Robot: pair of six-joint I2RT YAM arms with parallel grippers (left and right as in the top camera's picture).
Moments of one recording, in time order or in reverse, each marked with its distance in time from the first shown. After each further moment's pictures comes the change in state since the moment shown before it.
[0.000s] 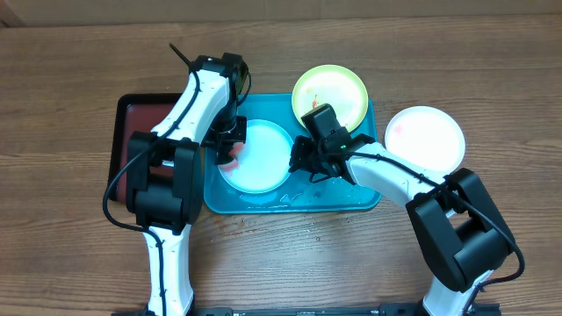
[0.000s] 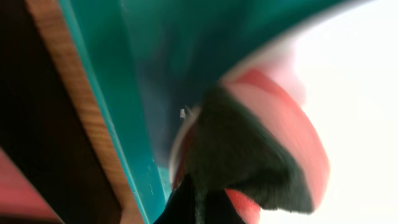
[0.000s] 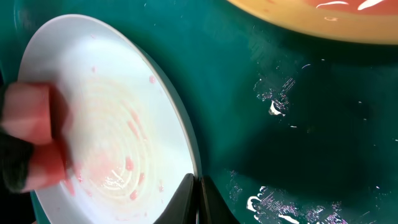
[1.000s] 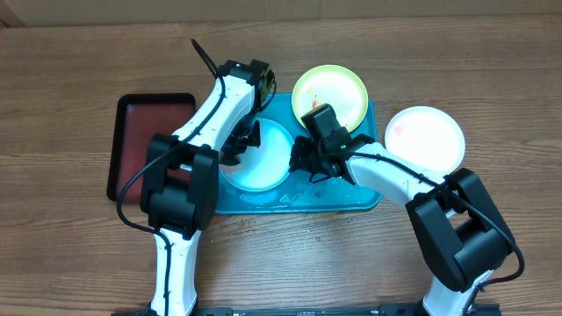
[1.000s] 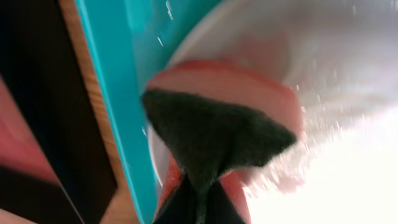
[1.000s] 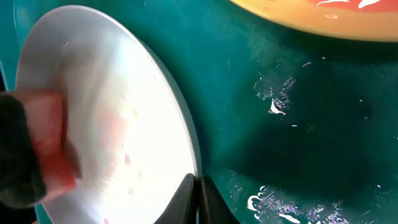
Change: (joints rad) left arm -0.115 0.000 0.000 -0.014 -0.169 -0.211; right arm 0.000 0.000 0.000 0.001 -0.003 0.000
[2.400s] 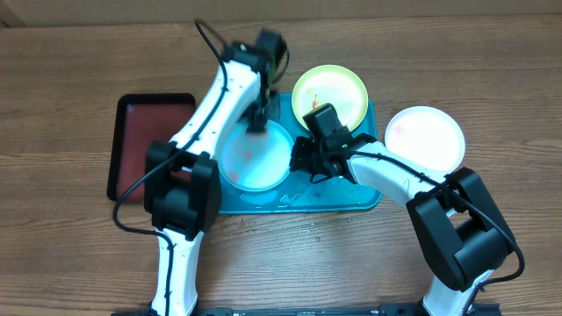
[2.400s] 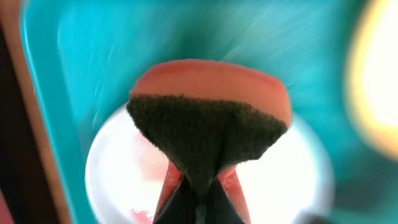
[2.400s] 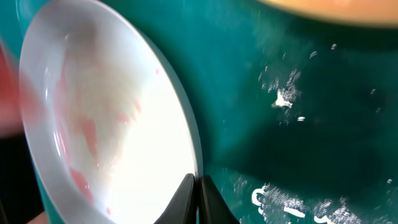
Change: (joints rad) left arm -0.017 0.003 0.272 0.084 0.171 0.038; right arm -0.006 0.002 0.000 -0.013 -0.061 0.000
